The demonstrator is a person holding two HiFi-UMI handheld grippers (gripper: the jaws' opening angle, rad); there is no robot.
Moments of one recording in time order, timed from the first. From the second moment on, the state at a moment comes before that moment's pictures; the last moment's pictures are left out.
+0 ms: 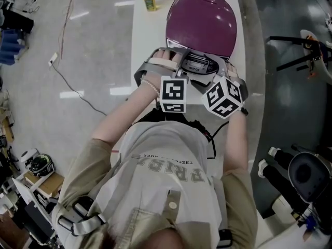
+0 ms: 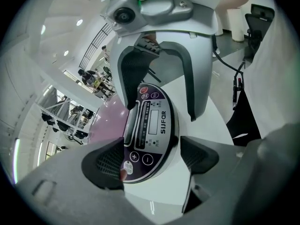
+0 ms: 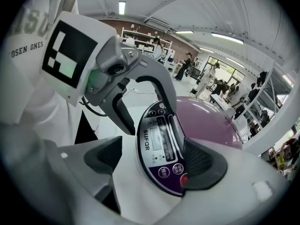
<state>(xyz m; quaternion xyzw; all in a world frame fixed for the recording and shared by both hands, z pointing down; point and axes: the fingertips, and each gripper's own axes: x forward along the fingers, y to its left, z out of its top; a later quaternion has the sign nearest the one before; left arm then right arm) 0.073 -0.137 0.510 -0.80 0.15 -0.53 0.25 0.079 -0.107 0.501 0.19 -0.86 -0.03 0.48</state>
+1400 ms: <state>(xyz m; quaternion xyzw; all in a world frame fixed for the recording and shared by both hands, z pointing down) 0.070 -0.139 0.517 -0.74 0.12 -0.59 0.29 0.082 -0.105 0.501 0.14 -0.85 0.00 0.51</state>
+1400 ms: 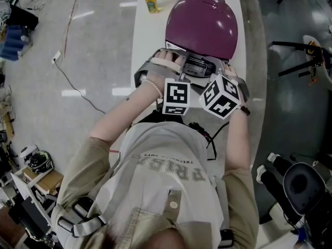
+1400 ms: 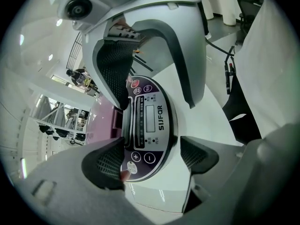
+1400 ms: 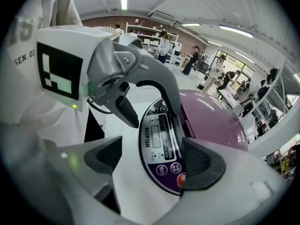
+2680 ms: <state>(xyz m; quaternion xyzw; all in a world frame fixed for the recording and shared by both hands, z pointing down) 0.069 -0.137 0.518 -0.77 0.12 -0.57 0.26 0.076 -0.107 0.503 0.17 -0.85 0.02 0.49</state>
